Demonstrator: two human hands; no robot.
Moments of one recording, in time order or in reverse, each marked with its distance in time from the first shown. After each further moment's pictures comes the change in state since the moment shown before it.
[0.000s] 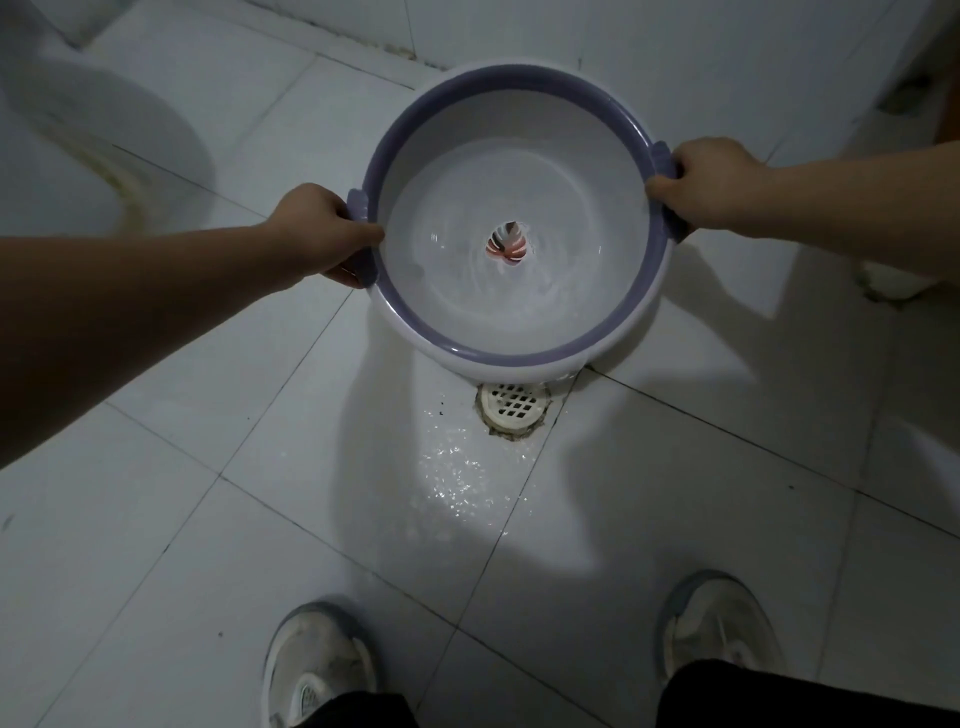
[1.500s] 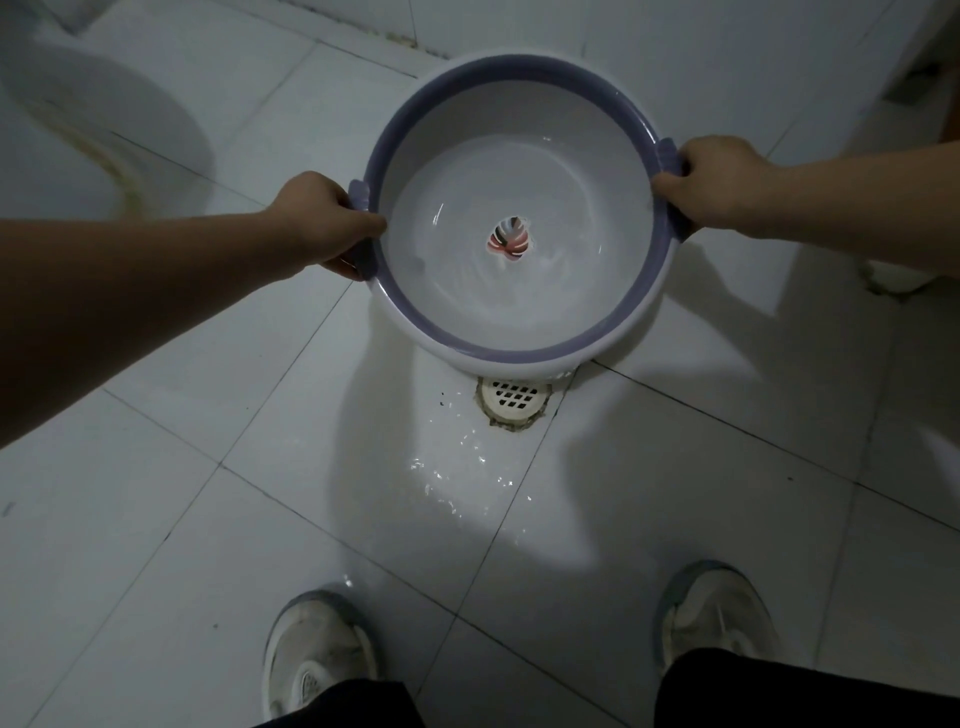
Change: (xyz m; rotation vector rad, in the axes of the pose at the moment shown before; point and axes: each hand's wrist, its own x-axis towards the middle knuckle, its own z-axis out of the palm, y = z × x) left_hand -0.006 0.003 0.000 0.011 -0.017 -0.035; right_hand -0.006 0.006 0.006 0.028 0.009 0.009
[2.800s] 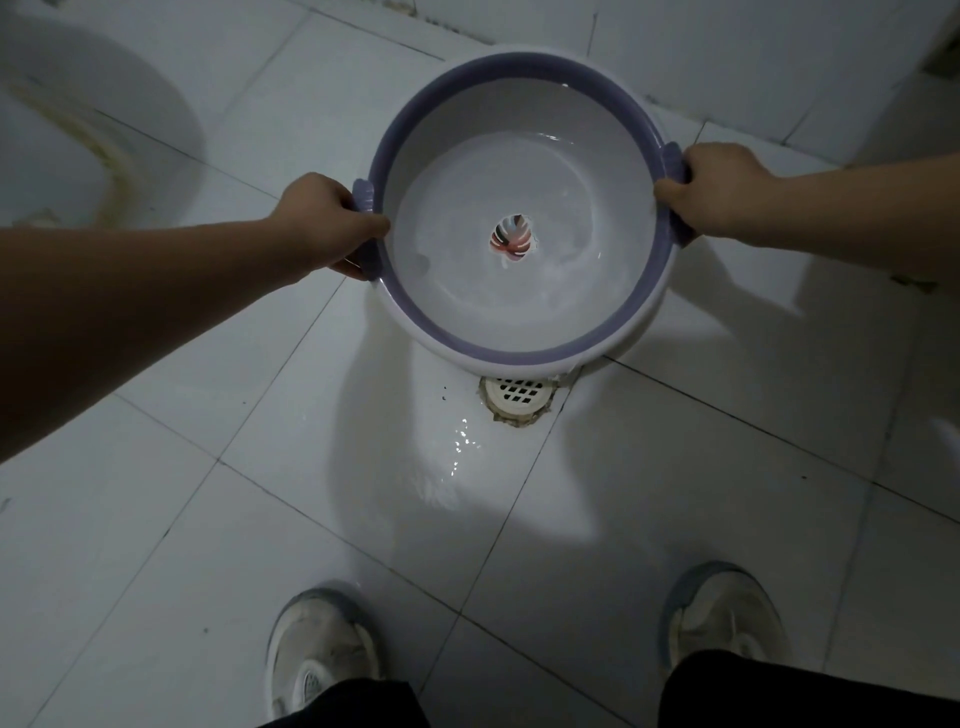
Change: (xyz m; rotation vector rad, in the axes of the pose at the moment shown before) left_hand 0.014 -0.015 0.015 -0.043 0.002 0.003; right_hand 0.004 0.002 0.022 -0.029 -0.025 0.019
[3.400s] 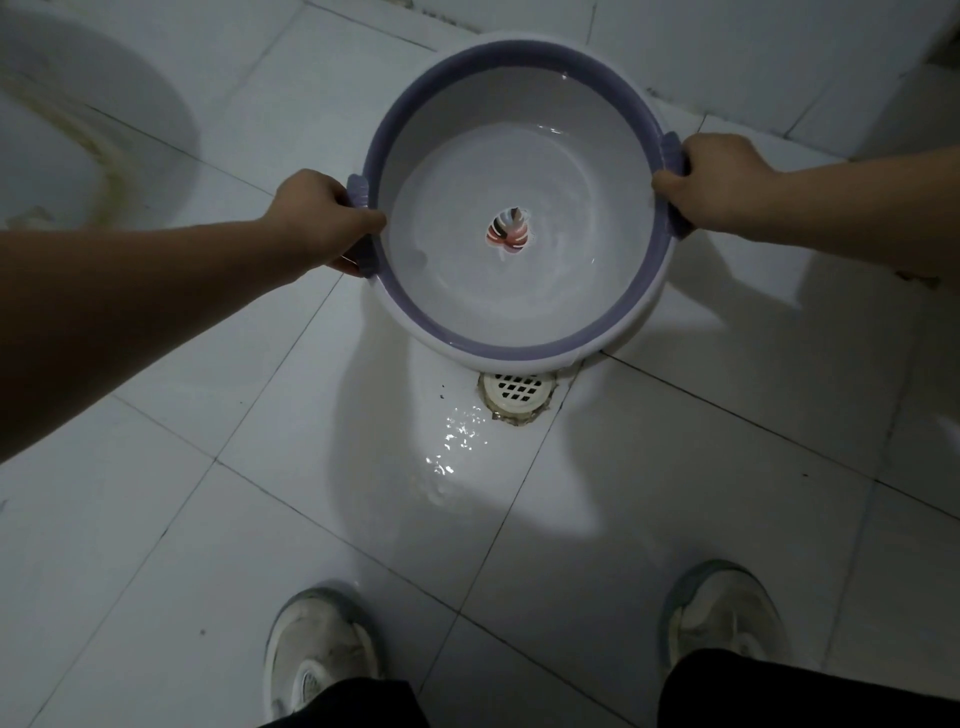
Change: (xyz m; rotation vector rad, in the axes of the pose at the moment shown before) left_hand 0.005 -0.003 0.002 -0.002 0.019 -0.006; right_hand 0.007 0.002 0.002 -0.043 0.028 -0.032
